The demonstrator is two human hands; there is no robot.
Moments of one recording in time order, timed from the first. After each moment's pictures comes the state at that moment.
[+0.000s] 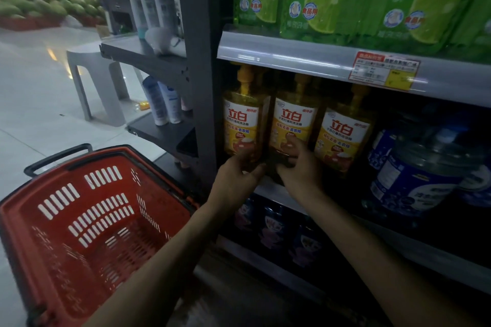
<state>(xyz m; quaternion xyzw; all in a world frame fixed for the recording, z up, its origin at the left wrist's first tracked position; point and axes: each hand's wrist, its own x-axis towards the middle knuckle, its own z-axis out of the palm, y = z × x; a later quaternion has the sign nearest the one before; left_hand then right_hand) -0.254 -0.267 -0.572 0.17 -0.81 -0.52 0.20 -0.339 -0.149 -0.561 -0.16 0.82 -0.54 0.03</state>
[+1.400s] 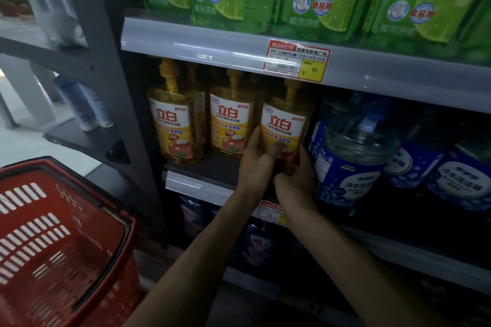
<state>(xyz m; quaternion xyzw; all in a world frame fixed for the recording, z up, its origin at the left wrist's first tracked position) -0.366 -0.144 -0.570 0.06 -0.66 -0.73 0.19 -0.354 -0.065 -0.552 0.03 0.76 -0.65 -0.01</state>
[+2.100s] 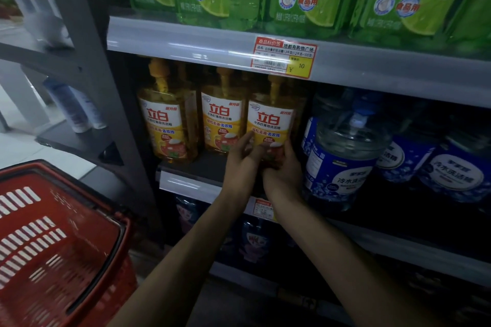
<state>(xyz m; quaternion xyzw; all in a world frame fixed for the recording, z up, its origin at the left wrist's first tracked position) -0.345 -0.148 -0.562 0.11 -0.61 -0.76 0.16 -0.371 -0.076 -0.570 0.01 0.75 -0.66 0.02</state>
